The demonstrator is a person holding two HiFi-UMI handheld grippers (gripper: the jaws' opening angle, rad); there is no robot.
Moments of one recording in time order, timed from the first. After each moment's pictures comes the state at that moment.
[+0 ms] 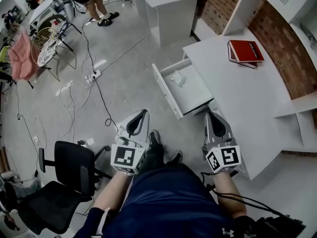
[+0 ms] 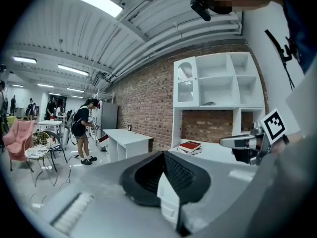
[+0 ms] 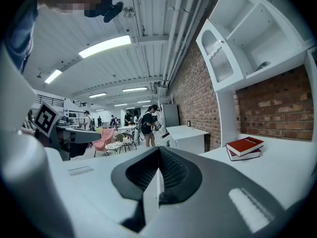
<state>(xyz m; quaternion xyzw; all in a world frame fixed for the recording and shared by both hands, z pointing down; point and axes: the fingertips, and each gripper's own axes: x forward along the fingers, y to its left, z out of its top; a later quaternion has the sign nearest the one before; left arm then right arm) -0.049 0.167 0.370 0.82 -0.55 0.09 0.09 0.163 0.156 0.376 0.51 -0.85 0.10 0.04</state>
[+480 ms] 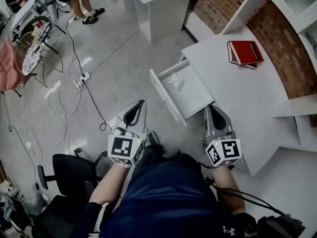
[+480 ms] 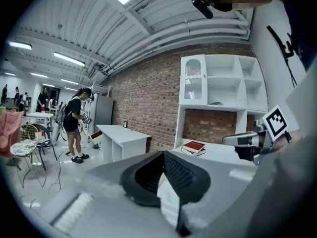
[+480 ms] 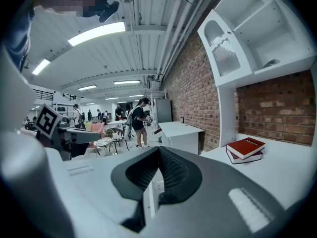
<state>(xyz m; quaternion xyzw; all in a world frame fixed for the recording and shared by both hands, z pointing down) -0.097 0.053 0.392 0.85 -0.51 0.08 0.10 0.121 0.068 0.385 0.55 -0.82 0.11 0.07</state>
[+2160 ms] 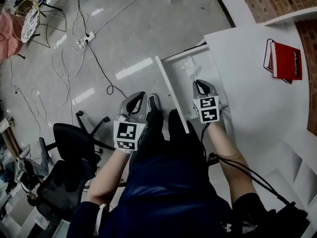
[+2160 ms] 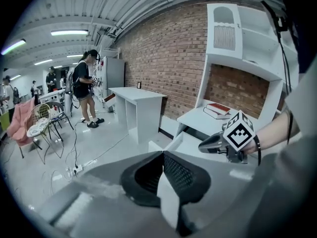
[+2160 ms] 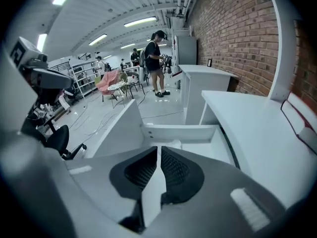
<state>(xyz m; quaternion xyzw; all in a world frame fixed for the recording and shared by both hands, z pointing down) -0.094 -0.041 0.588 0.77 -0.53 0.25 0.24 0.101 -0.102 0.708 0.38 -0.82 0.23 0.37</state>
